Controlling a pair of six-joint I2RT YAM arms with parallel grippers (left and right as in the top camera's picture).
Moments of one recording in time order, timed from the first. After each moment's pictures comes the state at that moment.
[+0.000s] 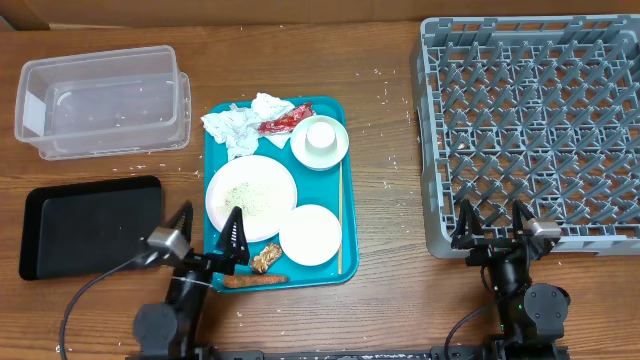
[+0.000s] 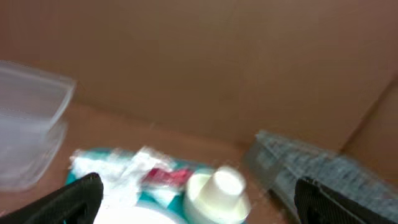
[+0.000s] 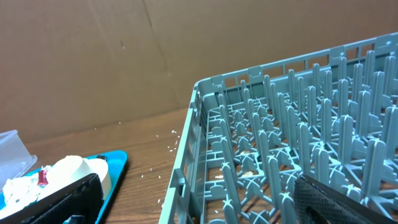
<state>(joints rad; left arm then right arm) 0.04 0.02 0.01 0.16 0.28 -0.47 0.03 0.01 0.02 -0.04 -0.05 0.27</state>
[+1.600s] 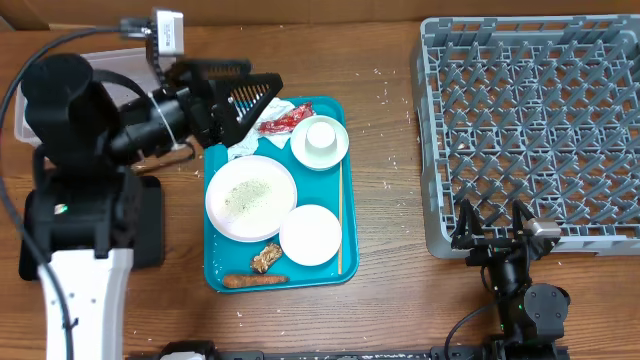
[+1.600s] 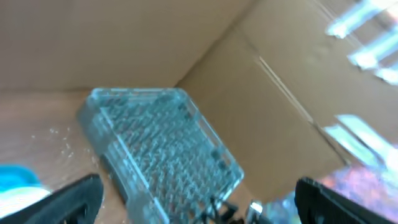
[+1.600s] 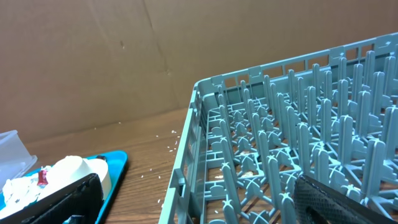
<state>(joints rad) 0.02 1.21 1.46 -0.45 1.00 -0.57 0.03 0.01 0.02 -0.04 -0.05 0.27</state>
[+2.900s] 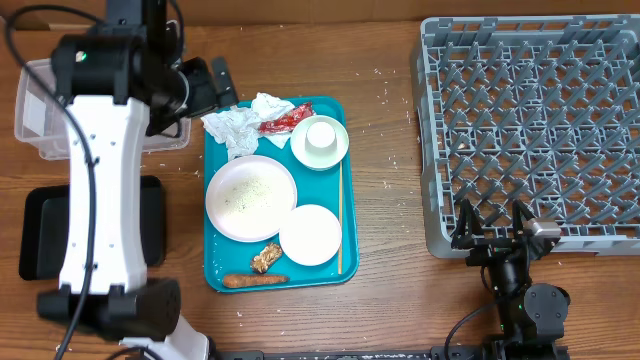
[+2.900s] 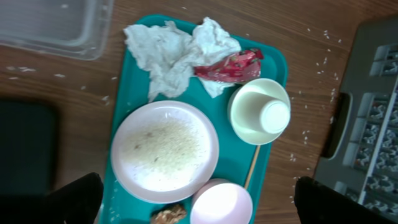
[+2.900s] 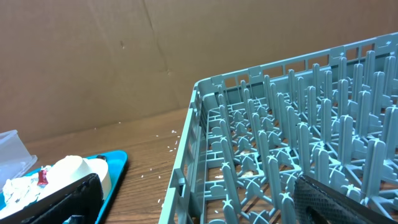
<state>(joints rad) -0.04 1.80 2.13 -1.49 0.15 -0.40 0.03 0.01 0.02 -0.03 -0.05 0.27</state>
